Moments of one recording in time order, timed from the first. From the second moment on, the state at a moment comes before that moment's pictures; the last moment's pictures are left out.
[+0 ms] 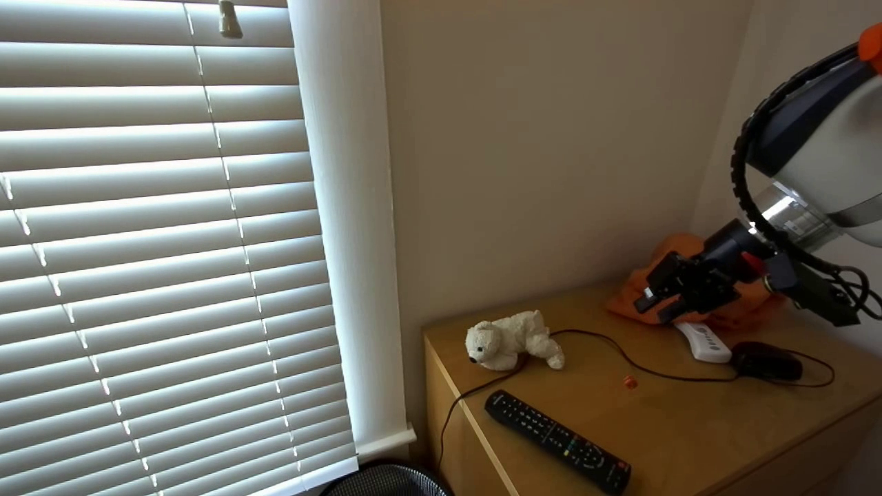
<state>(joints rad) -0.15 0.13 0.01 -2.23 0.95 2.56 -0.72</state>
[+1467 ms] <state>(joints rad) -0.15 -0.10 -0.12 -2.38 -0.05 2.53 -0.09</state>
